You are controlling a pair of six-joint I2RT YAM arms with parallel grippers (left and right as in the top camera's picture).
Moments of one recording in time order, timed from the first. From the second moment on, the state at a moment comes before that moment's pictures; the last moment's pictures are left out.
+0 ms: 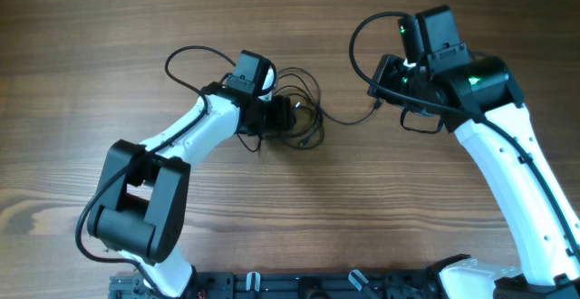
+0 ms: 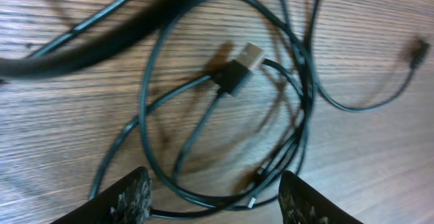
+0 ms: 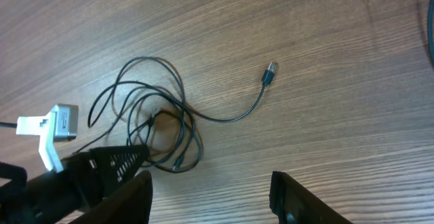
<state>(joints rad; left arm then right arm) -0.39 1.84 1.12 -0.49 0.31 -0.48 0.34 1.47 1.51 -1.11 0.03 0.66</state>
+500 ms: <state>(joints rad) -0.39 1.89 1.12 -0.48 0.25 -0.61 0.34 1.47 1.51 -1.12 0.03 0.66</state>
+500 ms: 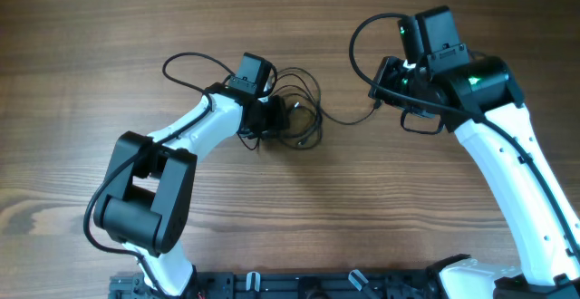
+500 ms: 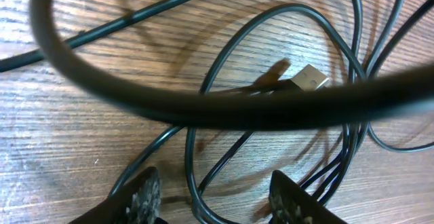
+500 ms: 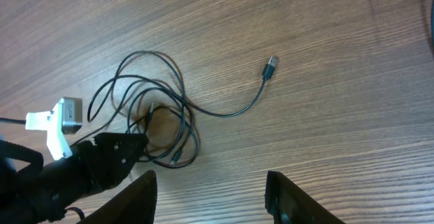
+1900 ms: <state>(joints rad) -0.34 1.57 1.12 -0.51 0.41 -0.63 0.34 1.47 1.51 -1.08 -0.18 0.48</state>
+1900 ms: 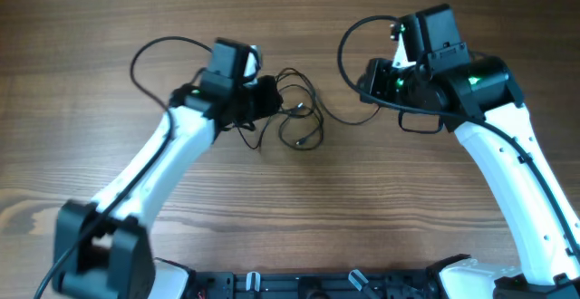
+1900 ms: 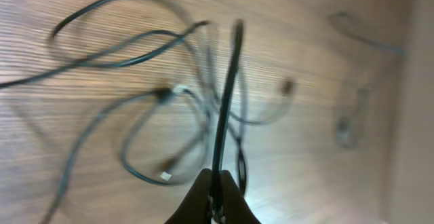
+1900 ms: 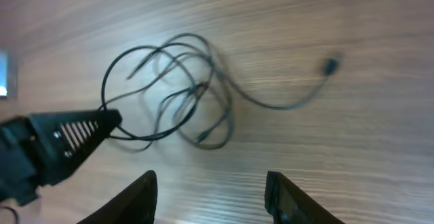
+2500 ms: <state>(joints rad) -0.23 1.38 1.12 -0.55 0.70 -0.63 0.34 1.65 1.51 -1.04 -0.45 0.24</state>
